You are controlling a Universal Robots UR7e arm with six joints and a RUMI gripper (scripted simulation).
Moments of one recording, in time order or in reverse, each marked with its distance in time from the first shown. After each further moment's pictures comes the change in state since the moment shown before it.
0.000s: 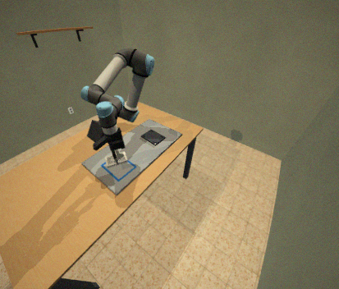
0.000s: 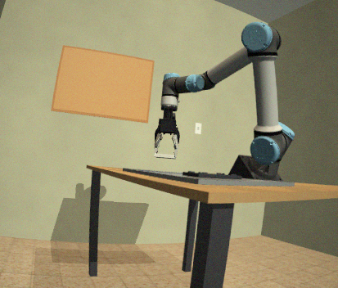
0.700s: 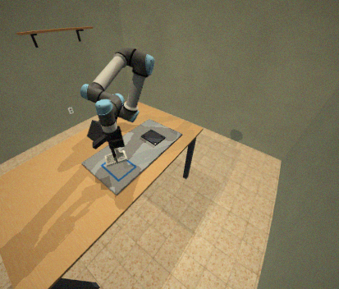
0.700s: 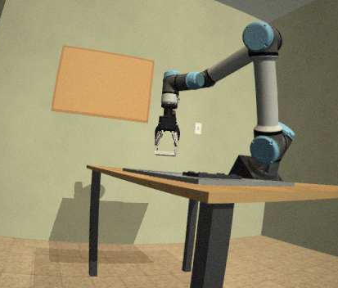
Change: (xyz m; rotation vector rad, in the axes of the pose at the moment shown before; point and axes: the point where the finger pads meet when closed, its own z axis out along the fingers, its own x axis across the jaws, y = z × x) arm 0.000 0.000 -0.012 0.000 0.000 0.000
